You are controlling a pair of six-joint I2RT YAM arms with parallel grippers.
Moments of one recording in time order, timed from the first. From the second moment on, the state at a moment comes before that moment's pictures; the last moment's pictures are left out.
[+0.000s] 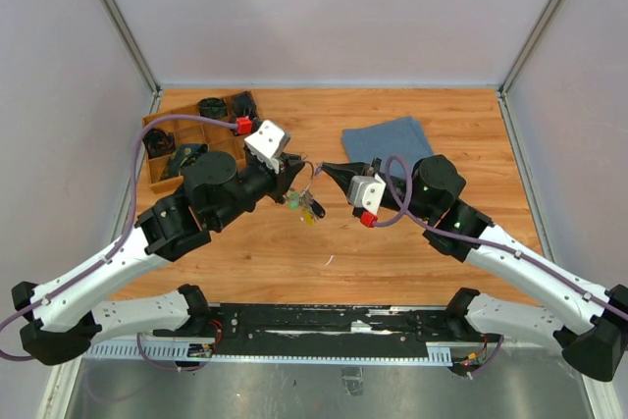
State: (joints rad) left arm -0.98 0.94 1.15 -0.32 -0.28 -0.03; right arm 0.85 0.98 0.88 0.19 -0.43 -0.79
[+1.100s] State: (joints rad) left arm -1.04 0.97 1.16 -0.30 -0.32 -0.01; right arm 0.94 1.01 0.91 0.21 -0.33 -0.90
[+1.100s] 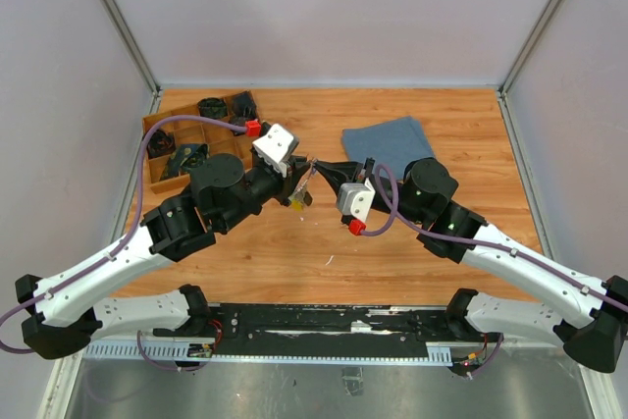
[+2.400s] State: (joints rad) left arm -1.05 0.98 1.16 -0.29 -0.34 0.01; right arm 0.98 1.03 0.94 0.22 -0.17 -0.90
